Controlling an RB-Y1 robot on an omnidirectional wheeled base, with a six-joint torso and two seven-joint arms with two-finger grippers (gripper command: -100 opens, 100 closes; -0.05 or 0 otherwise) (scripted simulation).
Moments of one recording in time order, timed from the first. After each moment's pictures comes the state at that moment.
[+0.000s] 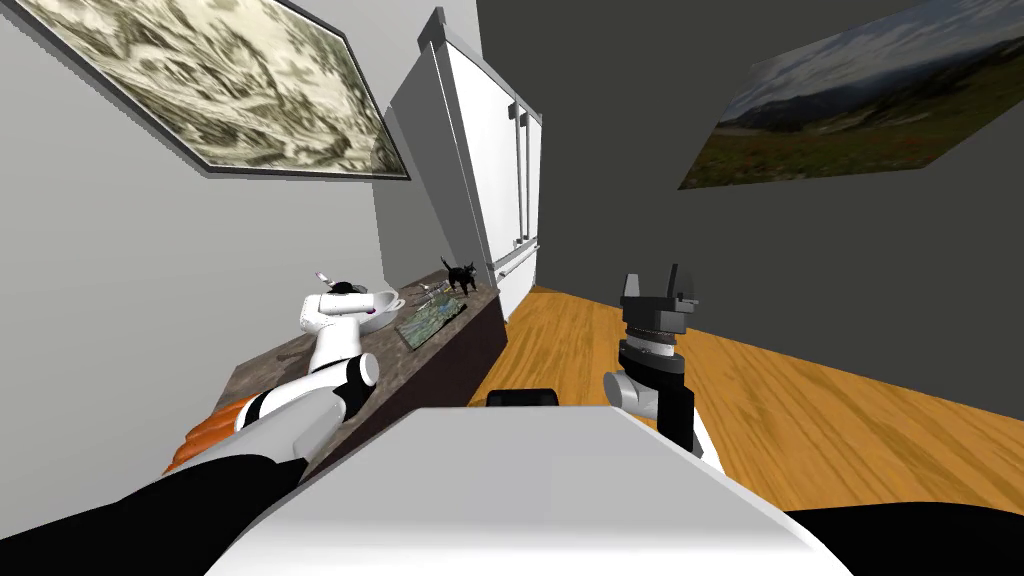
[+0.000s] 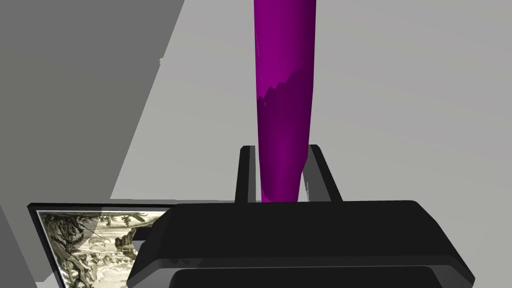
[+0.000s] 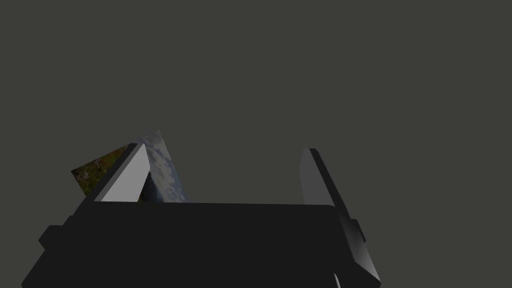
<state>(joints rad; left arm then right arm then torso) -0.55 0.71 0.59 -1.02 -0.36 0.68 -0.92 0.54 0.02 -0.07 -2.38 -0.04 -0.54 -0.02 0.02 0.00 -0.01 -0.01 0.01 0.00</state>
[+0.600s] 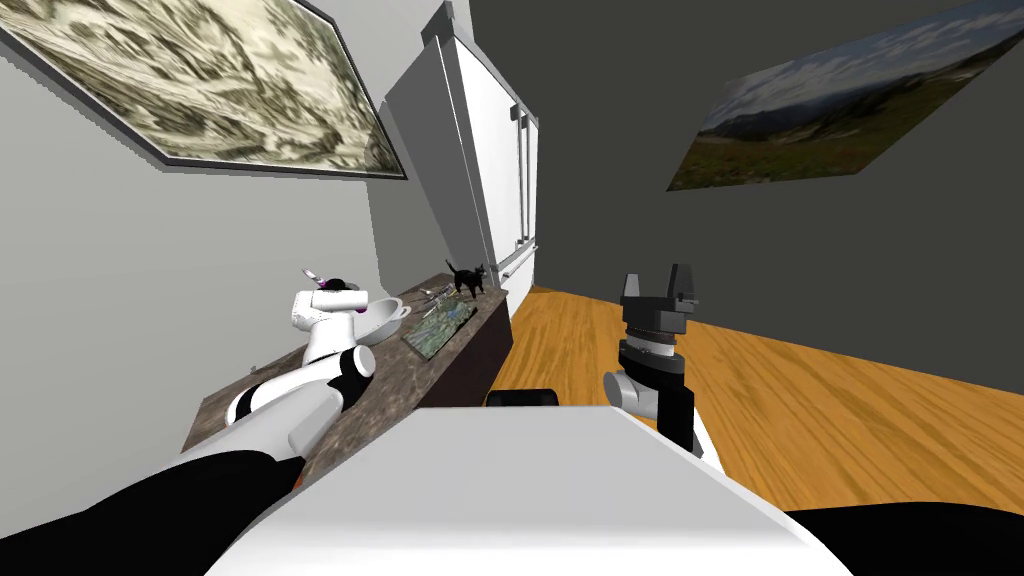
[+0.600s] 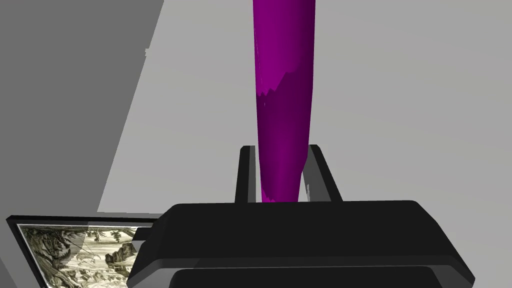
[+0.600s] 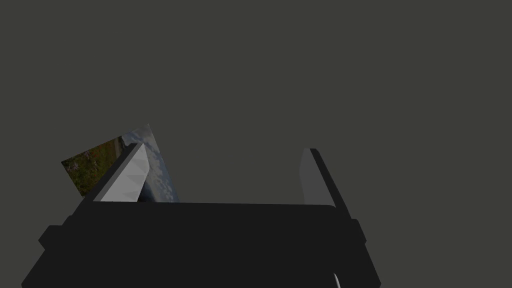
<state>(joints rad) -0.61 0.75 0.62 -0.92 -0.44 0.65 -0.92 0.54 0.02 -0.07 -2.38 -0.04 -0.54 -0.02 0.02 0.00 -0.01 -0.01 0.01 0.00</state>
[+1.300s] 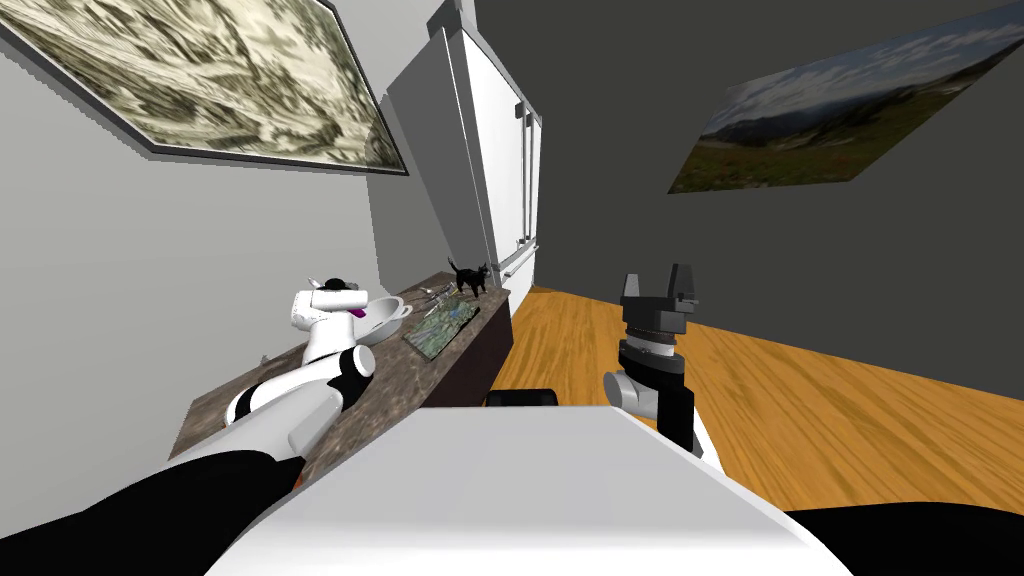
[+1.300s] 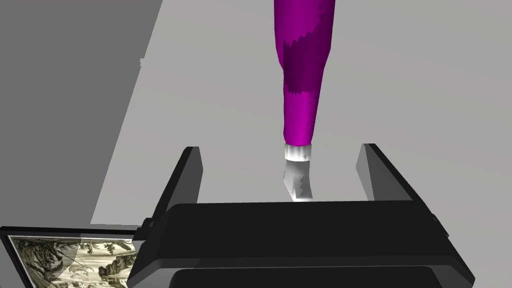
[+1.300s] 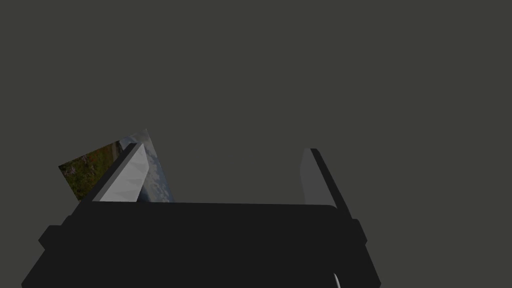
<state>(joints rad) -0.62 0.75 0.62 -0.92 -0.44 0.65 -0.92 0.54 0.02 -0.07 -2.38 -0.04 -0.54 -0.02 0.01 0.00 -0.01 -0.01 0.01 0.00</state>
